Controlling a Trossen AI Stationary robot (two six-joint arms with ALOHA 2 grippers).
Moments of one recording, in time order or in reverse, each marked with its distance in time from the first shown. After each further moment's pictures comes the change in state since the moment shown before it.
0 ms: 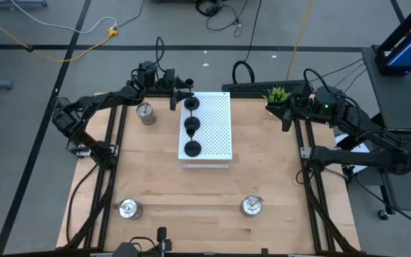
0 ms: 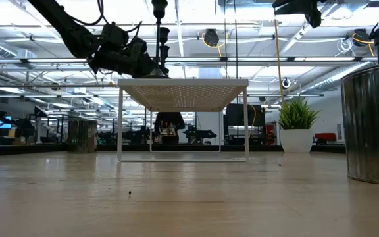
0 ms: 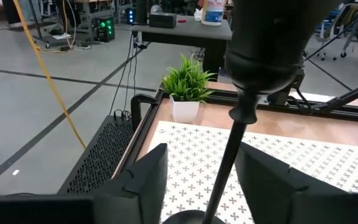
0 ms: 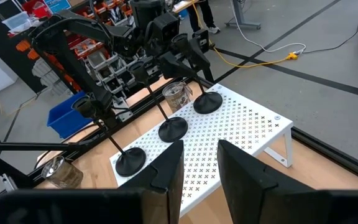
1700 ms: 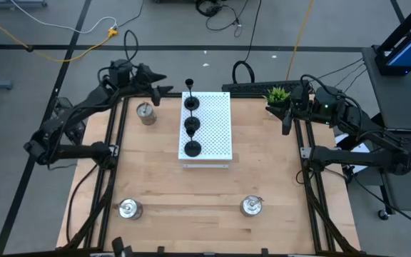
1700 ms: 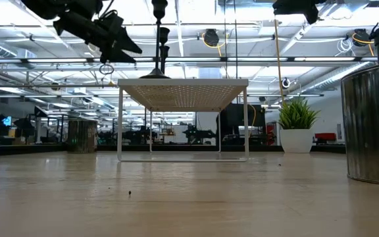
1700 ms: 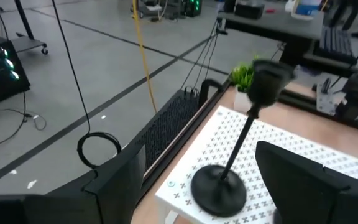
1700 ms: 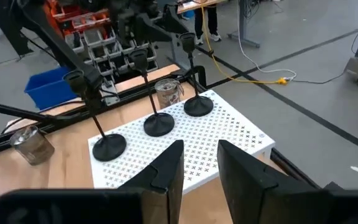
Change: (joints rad) left arm 0.040 -0.423 0.000 -0.492 -0.349 -0.080; right arm 0.000 0.000 0.000 -0.002 0.000 -0.236
